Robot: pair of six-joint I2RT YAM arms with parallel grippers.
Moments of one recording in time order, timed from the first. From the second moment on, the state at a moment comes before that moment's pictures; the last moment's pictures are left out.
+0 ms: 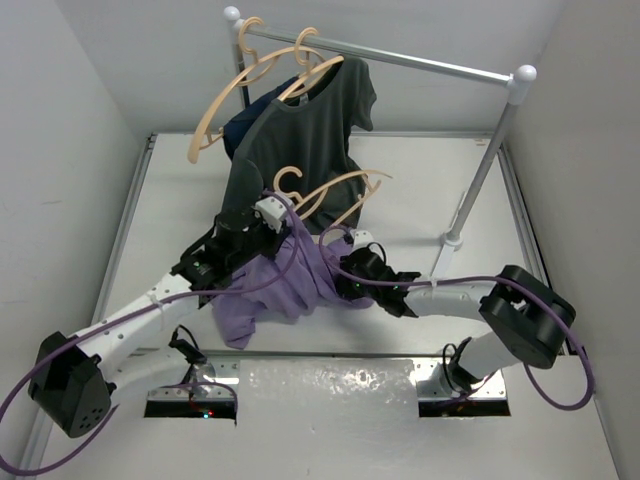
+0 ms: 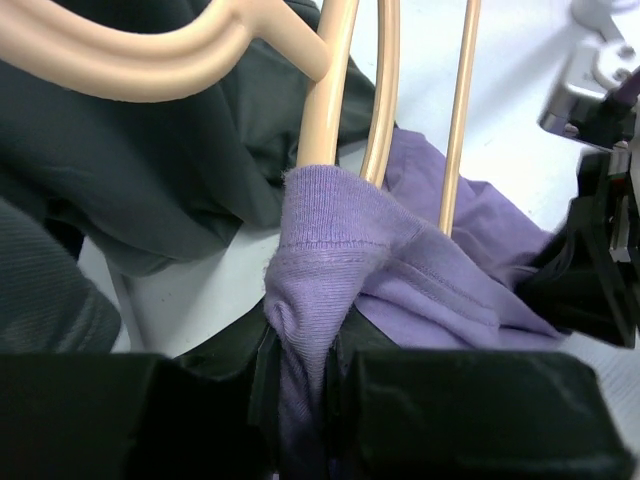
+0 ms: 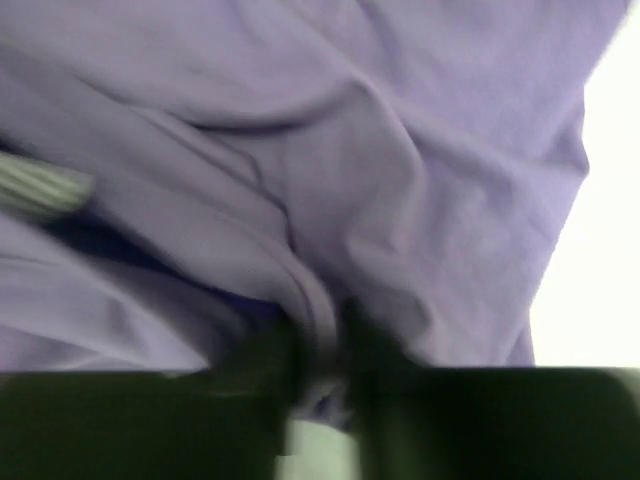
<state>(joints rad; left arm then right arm) -0.60 1.03 0.69 -0.01 0.02 0.11 0.88 1.47 0.54 0.21 0.19 0.56</state>
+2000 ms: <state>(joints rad) -0.55 1.05 0.63 -0.23 0.01 0.96 0.56 1.25 0.99 -0.40 0.03 -0.08</state>
